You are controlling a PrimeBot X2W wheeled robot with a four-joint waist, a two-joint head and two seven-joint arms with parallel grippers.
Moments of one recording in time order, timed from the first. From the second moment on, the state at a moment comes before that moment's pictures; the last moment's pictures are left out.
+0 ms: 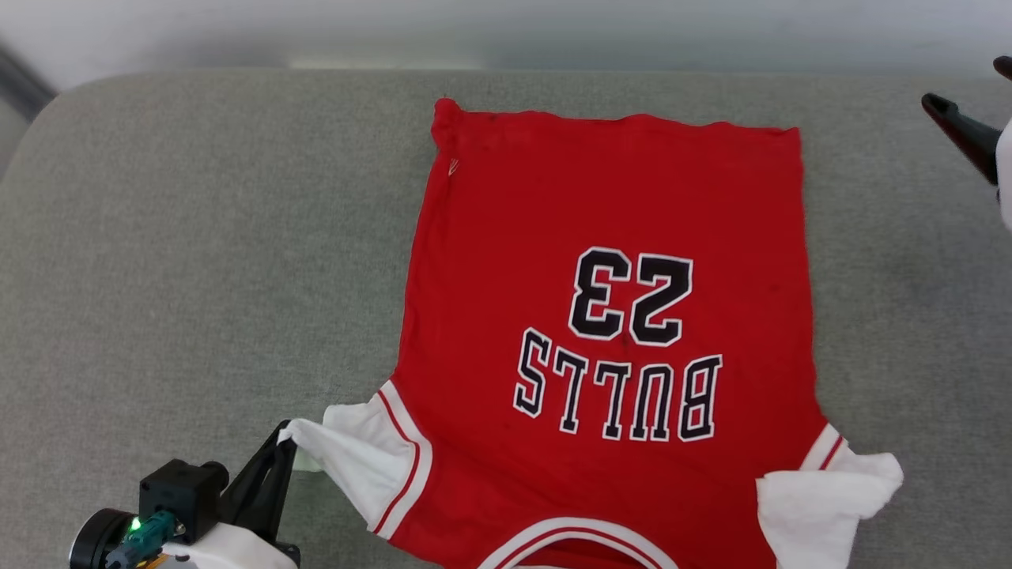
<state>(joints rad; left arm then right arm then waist) -0.09 0.82 -0.73 -0.14 -0.85 0.39 -0.26 -0.85 -0.74 0.46 0.22 0.60 0.13 0.61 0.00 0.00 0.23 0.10</state>
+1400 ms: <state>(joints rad) -0.22 0.74 -0.70 -0.24 -0.70 0.38 -0.26 -1.13 -0.74 0.58 0.38 0.74 0.13 1.05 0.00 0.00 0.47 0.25</state>
